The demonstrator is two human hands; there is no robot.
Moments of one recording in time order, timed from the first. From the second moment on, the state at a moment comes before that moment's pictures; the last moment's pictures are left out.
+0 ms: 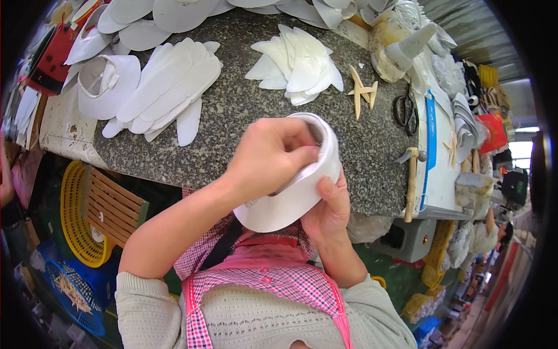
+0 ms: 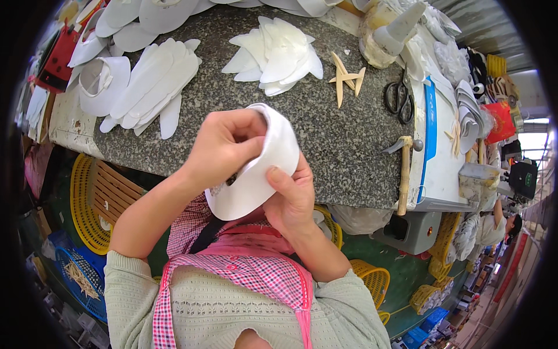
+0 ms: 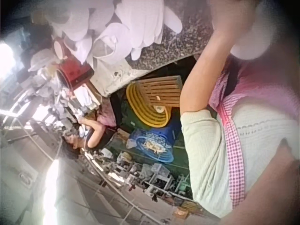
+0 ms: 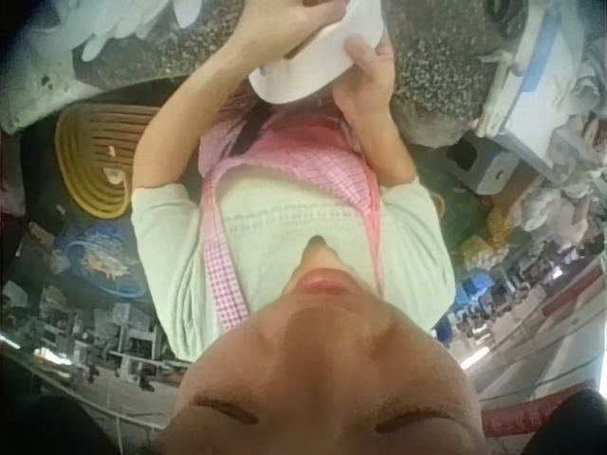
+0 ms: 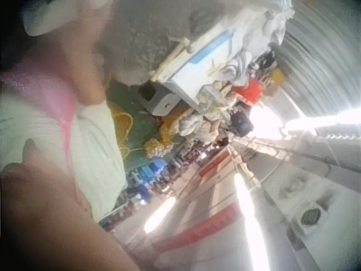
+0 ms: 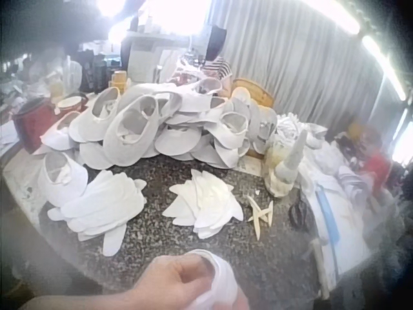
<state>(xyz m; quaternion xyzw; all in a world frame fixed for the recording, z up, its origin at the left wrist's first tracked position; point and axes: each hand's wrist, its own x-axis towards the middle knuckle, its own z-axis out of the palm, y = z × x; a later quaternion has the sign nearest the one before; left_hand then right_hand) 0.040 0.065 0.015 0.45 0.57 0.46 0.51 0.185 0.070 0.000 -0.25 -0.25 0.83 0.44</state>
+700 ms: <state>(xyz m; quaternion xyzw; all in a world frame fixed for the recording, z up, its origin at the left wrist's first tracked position) 0.010 0.039 0.039 0.68 0.43 0.34 0.48 0.213 0.129 0.036 -0.12 -0.86 0.24 0.44</state>
